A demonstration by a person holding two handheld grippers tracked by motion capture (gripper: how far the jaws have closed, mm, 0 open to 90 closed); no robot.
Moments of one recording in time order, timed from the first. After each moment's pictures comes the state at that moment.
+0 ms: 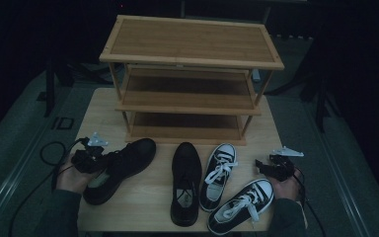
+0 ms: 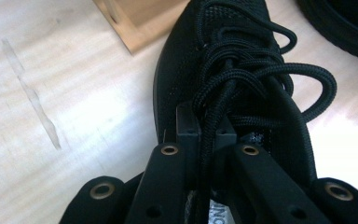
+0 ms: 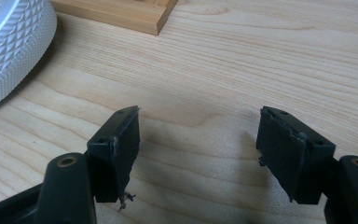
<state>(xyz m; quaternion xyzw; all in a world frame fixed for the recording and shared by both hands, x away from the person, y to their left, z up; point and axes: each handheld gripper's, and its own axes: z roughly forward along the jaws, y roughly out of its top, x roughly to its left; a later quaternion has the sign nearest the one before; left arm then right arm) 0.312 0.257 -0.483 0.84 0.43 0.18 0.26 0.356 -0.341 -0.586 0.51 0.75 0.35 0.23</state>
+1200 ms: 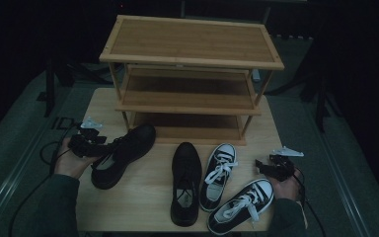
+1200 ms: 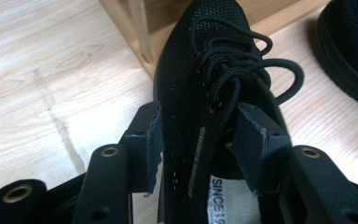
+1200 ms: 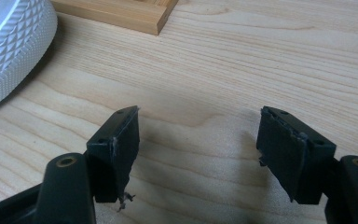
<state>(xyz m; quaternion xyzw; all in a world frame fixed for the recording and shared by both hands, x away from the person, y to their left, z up) 0.335 0.275 -0.462 0.82 0.46 0.18 0.31 0.356 -0.341 -0.586 0.51 0.75 0.35 0.23</state>
